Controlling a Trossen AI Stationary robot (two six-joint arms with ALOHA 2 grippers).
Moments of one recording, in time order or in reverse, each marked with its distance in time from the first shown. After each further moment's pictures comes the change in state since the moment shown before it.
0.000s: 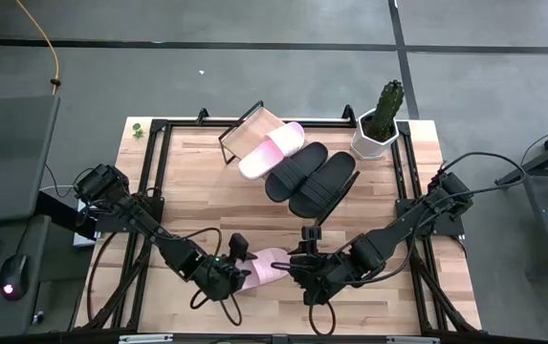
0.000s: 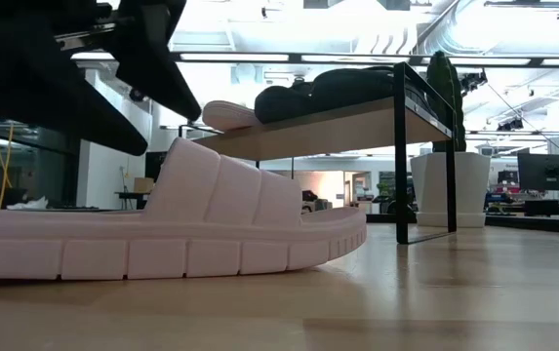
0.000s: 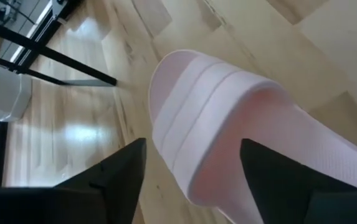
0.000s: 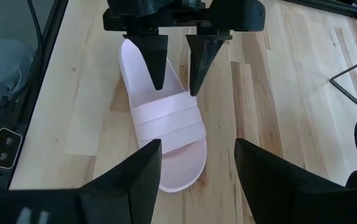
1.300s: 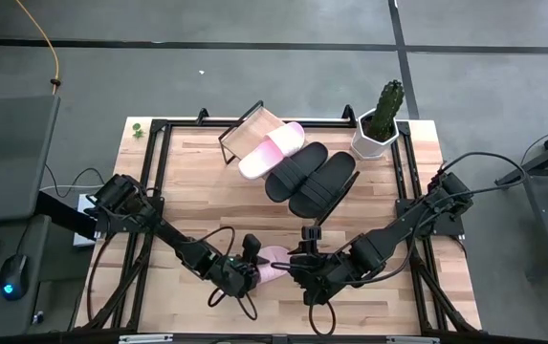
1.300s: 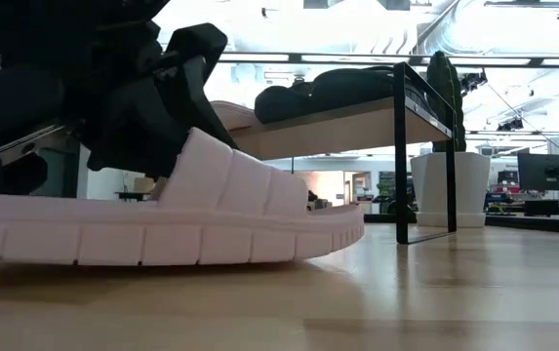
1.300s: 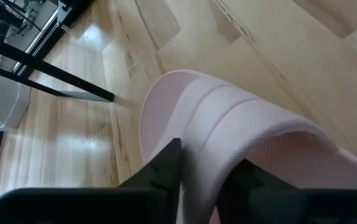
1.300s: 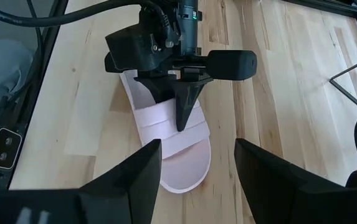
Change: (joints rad) left arm 0.066 0.163 0.000 0.279 0.016 0.082; right arm 0.000 0.000 0.000 0.000 0.002 0.000
